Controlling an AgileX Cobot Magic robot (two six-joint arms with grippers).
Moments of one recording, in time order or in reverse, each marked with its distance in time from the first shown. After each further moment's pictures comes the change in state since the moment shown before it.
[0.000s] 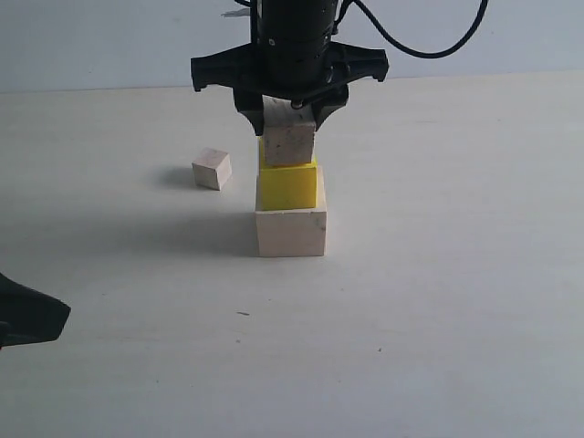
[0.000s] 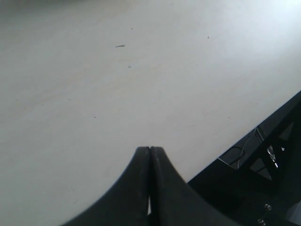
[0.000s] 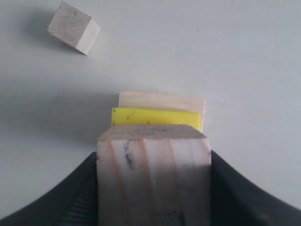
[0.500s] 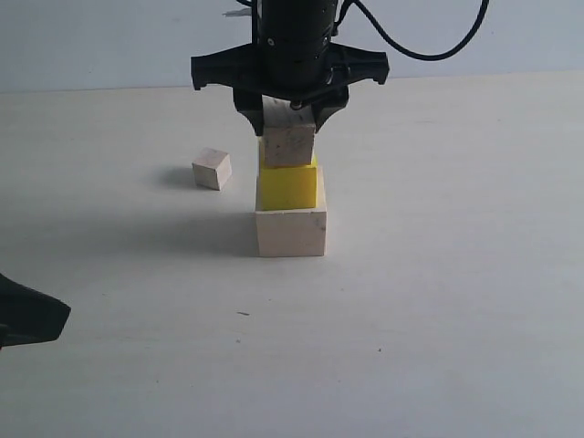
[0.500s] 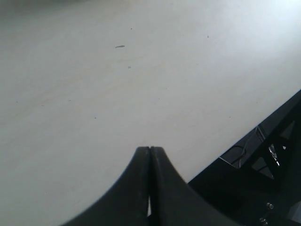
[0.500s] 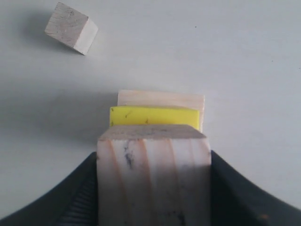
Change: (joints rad) left arm 0.000 0.000 0.000 0.000 0.000 0.012; right arm 0.000 0.000 0.000 0.004 0.004 0.027
